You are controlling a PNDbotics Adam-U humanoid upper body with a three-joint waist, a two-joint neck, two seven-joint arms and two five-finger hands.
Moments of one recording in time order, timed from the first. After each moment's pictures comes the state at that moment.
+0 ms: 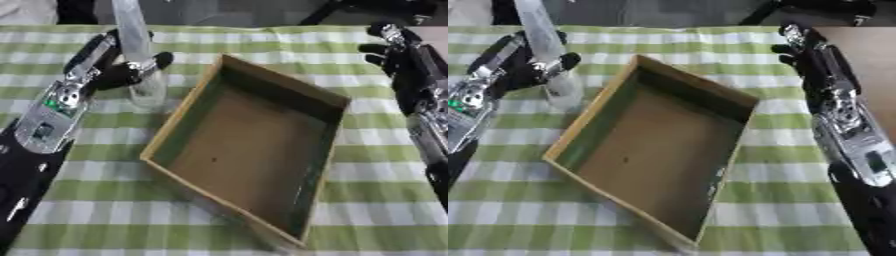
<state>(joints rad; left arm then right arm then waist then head) -1.12 0.36 -0.20 -1.03 -0.14 -0.03 -0.15 -0.75 -0.51 0.04 -1.49 -0.26 0.13 -0.20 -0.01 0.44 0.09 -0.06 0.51</state>
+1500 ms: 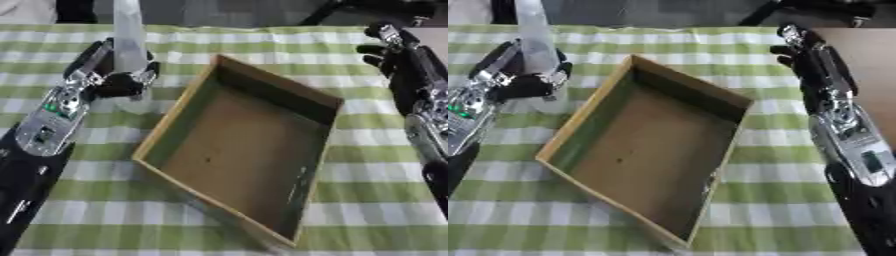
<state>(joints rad) -1.12 0.35 -0.19 -1.01 -0.07 0.02 -0.13 -0.75 -0.51 0.04 -1.49 -0.26 0.13 -0.21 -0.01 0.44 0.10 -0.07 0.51</state>
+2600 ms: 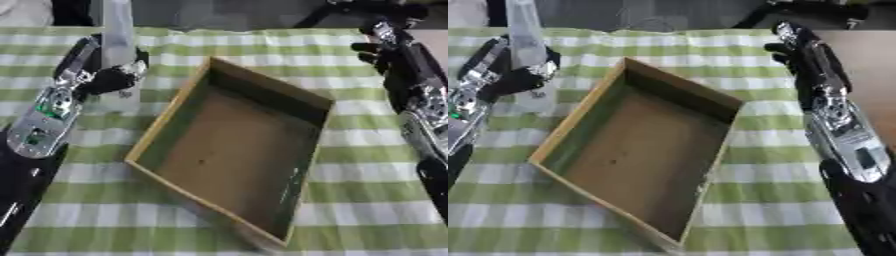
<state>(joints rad) -1.11 0.36 -0.19 -1.06 -0.03 0.02 -0.04 -0.75 -0.50 0.04 -1.49 -0.26 0.13 -0.21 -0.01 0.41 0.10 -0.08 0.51</state>
